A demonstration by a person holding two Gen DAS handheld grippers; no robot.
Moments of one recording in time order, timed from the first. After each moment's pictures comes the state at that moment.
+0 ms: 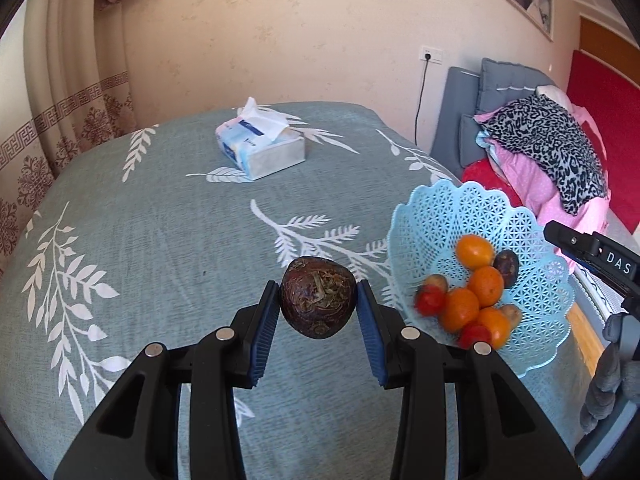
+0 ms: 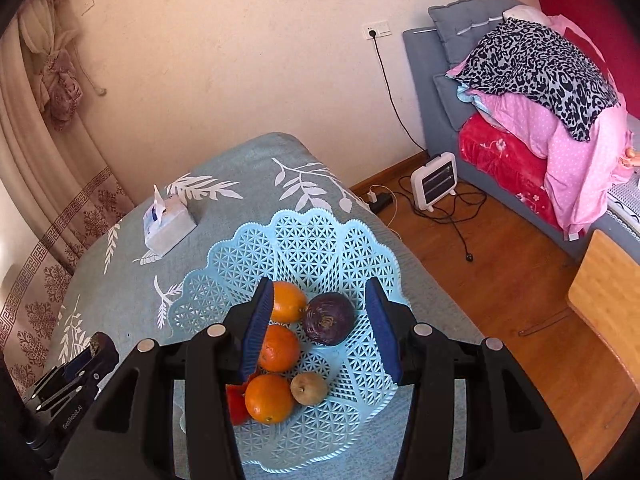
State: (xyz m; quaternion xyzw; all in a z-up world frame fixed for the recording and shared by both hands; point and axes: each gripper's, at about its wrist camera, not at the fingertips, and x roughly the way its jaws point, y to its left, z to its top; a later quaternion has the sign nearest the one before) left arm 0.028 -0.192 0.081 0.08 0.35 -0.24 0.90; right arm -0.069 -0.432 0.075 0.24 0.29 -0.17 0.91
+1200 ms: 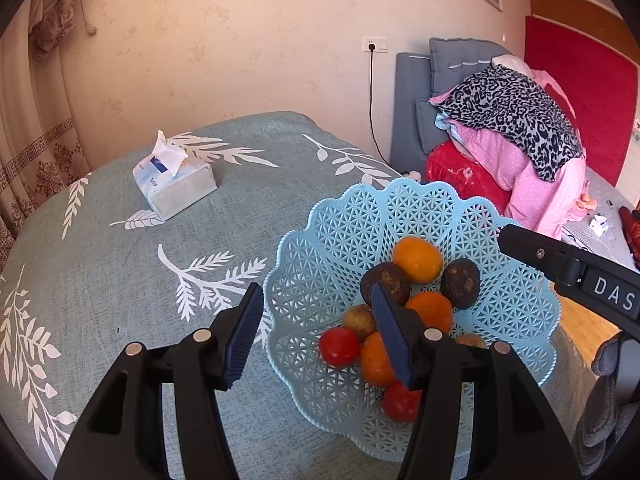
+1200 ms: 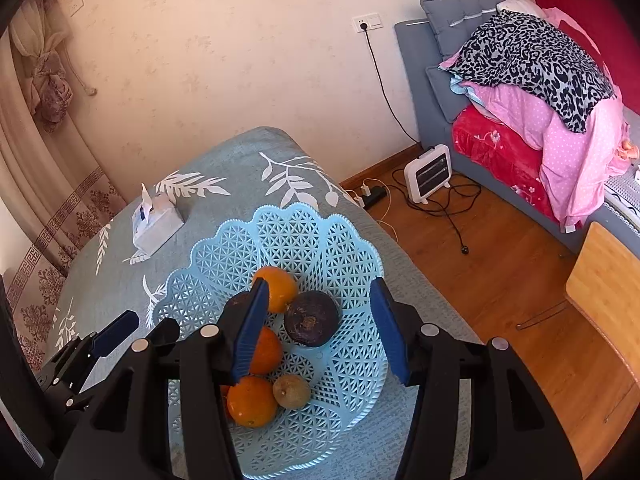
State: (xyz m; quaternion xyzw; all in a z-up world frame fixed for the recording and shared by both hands) left arm 0.026 -0.277 0.068 0.13 0.32 -0.30 0.89; right arm -0.063 -0.442 0.064 0.25 0.30 -0.18 0.91
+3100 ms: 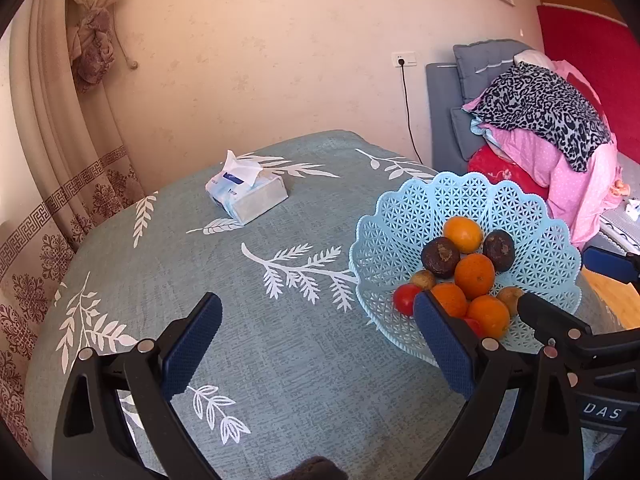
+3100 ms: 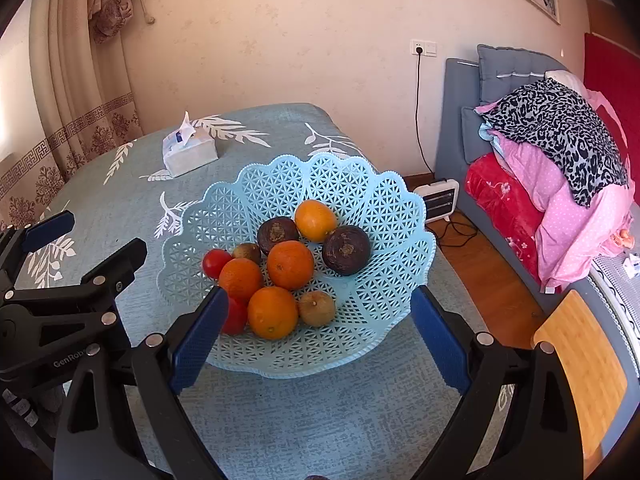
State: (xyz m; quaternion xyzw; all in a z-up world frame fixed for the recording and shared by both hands) left arm -0.012 -0.227 0.079 0.18 0.26 -0.22 0.92; right arm -0.094 -0.367 0.055 0.10 0.32 -0.15 0.93
